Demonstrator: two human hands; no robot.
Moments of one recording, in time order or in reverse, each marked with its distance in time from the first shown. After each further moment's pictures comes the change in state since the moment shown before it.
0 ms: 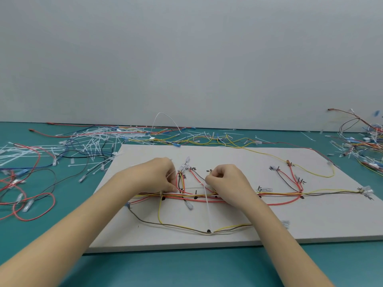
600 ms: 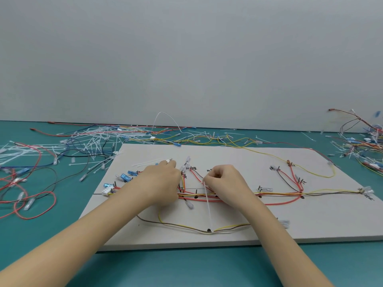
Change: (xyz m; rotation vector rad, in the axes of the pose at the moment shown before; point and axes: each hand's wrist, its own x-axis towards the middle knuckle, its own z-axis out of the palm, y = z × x) left_hand -0.011 0.024 0.015 0.488 0.000 -0.009; right_hand 0.003 0.004 0.007 0.047 -0.035 -0.004
